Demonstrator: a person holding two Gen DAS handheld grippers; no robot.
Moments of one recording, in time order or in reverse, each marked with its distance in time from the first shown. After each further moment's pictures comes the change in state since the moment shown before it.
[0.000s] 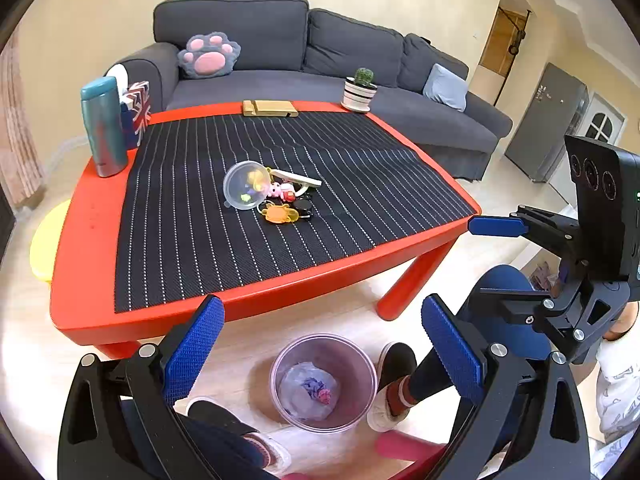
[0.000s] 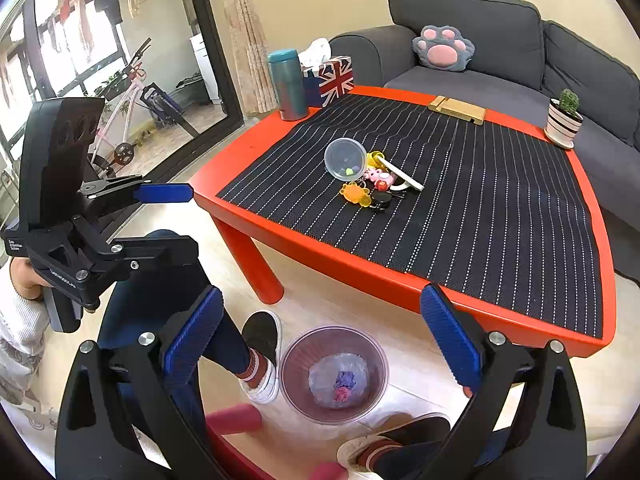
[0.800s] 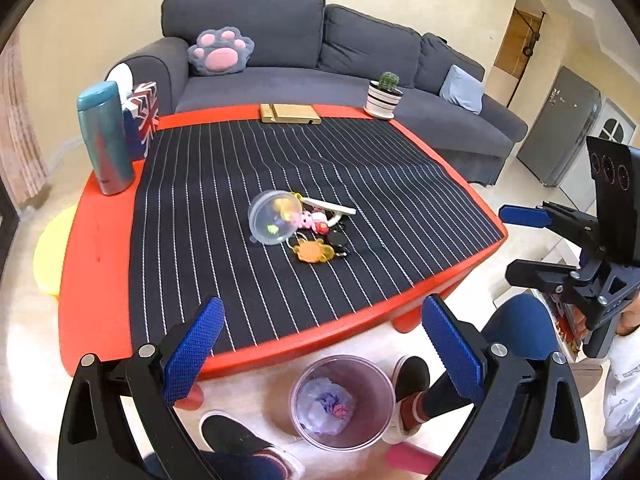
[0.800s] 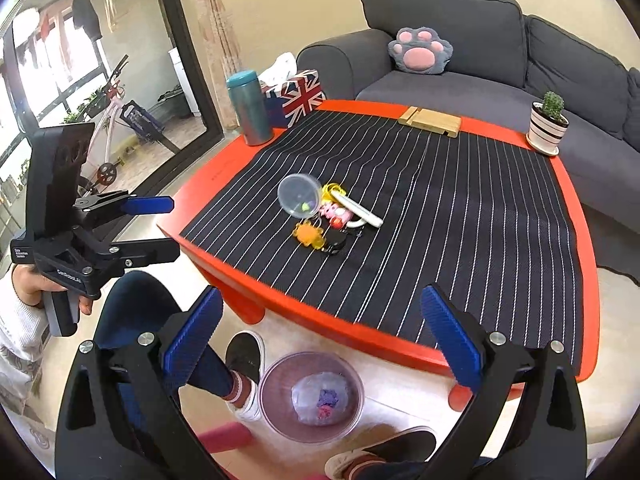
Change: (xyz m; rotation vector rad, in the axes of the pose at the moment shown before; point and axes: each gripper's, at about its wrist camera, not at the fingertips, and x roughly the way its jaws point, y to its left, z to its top) left arm 0.030 0.035 0.049 -0.021 0.027 0.030; right arm 0.010 -0.050 0.048 0.050 -0.014 -0.036
